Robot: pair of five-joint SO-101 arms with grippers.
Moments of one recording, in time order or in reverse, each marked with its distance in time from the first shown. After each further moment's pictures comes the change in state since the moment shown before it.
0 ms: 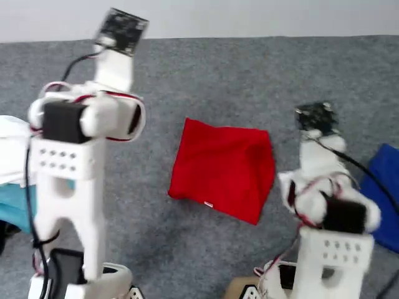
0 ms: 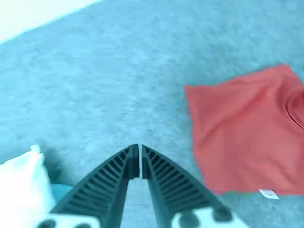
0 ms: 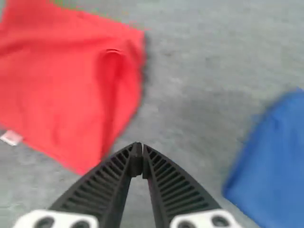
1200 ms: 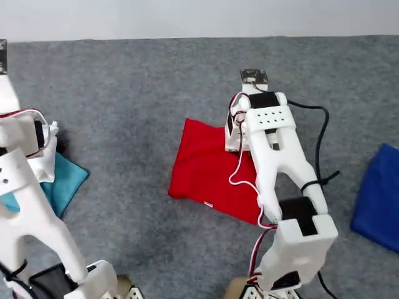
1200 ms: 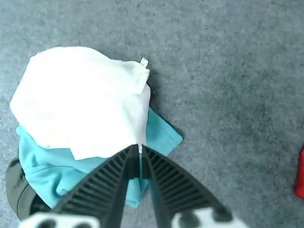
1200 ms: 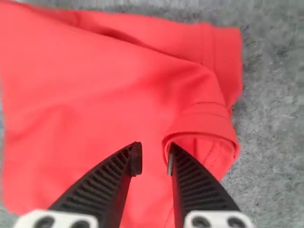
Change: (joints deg) left arm -32.5 -5.2 10.5 0.2 -2.8; right arm -15.4 65.8 -35.4 -4.7 -27.7
